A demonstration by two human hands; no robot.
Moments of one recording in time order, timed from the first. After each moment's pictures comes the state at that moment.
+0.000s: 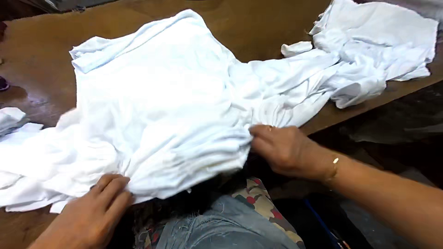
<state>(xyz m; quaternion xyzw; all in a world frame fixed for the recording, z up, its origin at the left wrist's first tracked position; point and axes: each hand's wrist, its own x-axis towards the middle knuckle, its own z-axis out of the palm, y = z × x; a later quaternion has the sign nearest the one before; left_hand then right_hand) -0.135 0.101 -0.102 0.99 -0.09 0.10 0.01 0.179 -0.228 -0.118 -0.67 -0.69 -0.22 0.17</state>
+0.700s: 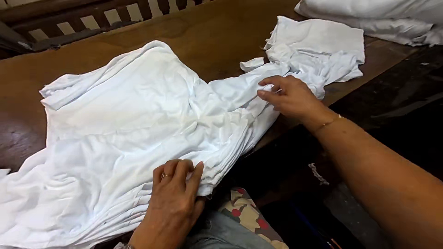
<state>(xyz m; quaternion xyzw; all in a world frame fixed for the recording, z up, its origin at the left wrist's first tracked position) 0.013 -0.041 -0.135 0.96 -0.12 0.24 0.05 0.300 -0.286 -0.090 -0.92 -0.24 -0.02 0.31</state>
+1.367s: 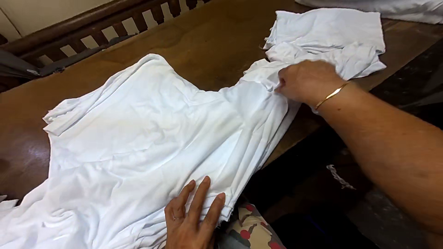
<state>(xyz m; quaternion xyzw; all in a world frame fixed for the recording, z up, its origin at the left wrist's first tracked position) 0.012 -0.067 -0.164 0.96 -0.08 0.22 0.12 0.318 -0.275 -0.043 -0.97 -0.21 -0.14 -0.05</state>
